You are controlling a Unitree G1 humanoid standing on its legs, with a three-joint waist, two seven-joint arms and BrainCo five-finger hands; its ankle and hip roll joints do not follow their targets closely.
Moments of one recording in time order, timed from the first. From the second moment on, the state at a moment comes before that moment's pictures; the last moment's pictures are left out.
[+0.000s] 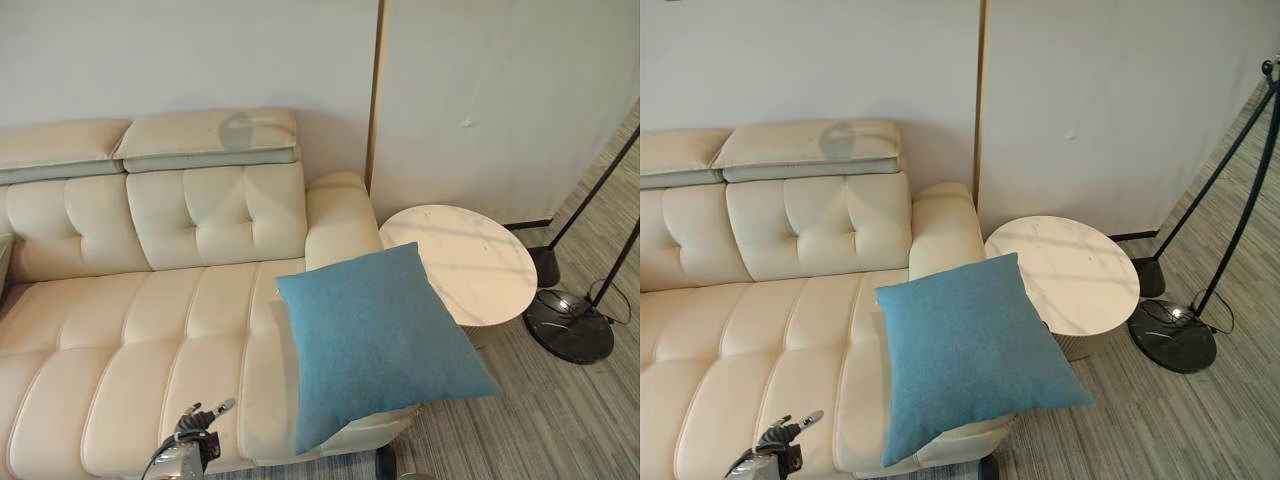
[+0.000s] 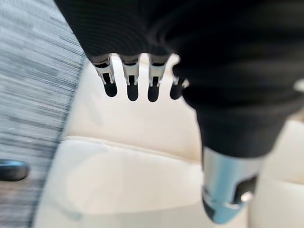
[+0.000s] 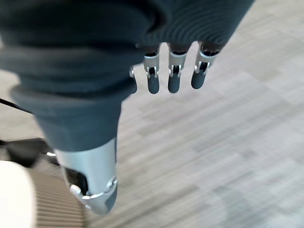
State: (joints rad) left arm -0.04 0.35 -0.01 0.96 -0.49 0.05 0.16; right arm -0.02 -0.67 -0.13 1.25 0.26 0.11 -0.14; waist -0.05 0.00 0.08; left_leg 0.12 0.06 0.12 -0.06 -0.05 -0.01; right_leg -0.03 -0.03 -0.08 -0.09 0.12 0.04
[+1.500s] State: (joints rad) left arm -0.12 0.12 -0.36 0.77 -0.77 0.01 0.16; right arm -0.21 -0.23 0.22 0.91 0.96 -0.06 -0.04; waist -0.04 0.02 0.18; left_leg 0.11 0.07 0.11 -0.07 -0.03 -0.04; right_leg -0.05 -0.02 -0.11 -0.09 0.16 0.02
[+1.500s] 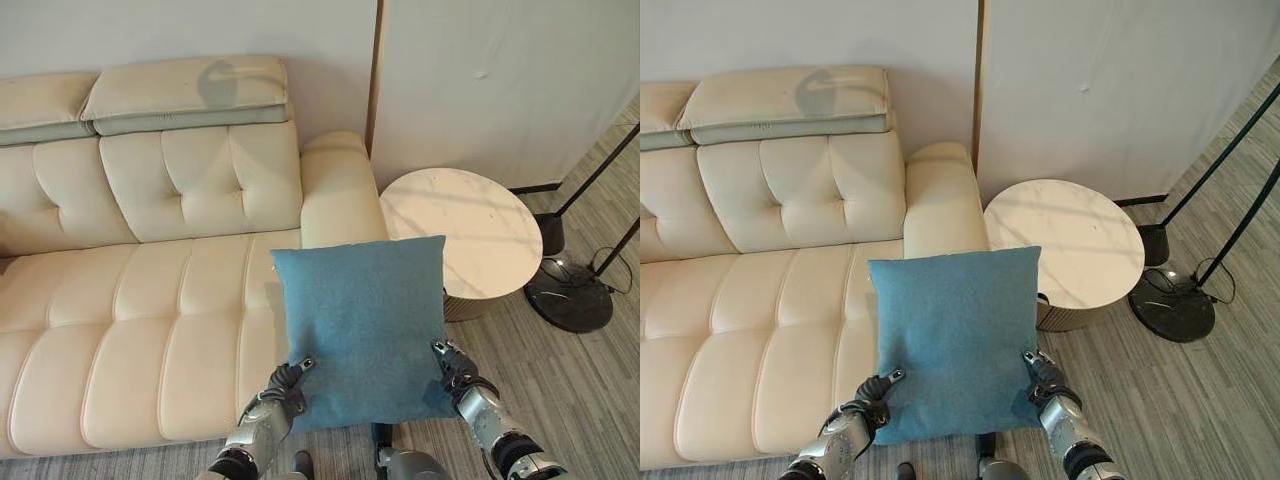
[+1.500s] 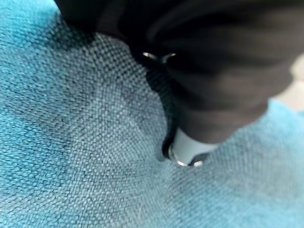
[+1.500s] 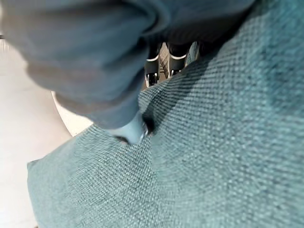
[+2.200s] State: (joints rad) left arm 0.07 0.22 -0.37 0.57 -0.60 0.05 0.10; right arm -0.04 -0.33 0.26 0.70 0.66 -0.01 0.01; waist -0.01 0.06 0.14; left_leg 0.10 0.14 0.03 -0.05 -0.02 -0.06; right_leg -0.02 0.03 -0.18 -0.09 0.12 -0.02
